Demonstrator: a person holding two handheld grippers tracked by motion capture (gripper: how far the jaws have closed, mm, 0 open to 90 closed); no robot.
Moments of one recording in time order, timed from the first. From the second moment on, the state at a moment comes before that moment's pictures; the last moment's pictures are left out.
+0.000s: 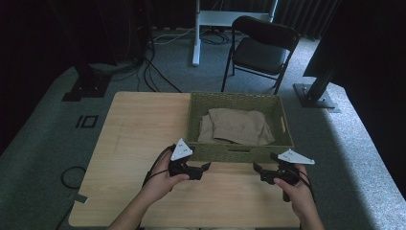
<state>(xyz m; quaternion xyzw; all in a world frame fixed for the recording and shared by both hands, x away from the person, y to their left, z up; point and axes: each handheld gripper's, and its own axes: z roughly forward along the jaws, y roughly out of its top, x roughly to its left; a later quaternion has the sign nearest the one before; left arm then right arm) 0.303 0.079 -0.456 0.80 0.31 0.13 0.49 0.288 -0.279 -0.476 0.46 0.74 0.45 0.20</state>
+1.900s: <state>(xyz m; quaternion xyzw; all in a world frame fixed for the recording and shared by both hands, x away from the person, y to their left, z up) 0.292 0.109 -0.553 0.82 0.42 0.18 0.34 0.289 -0.300 -0.557 0.53 0.75 0.33 0.23</state>
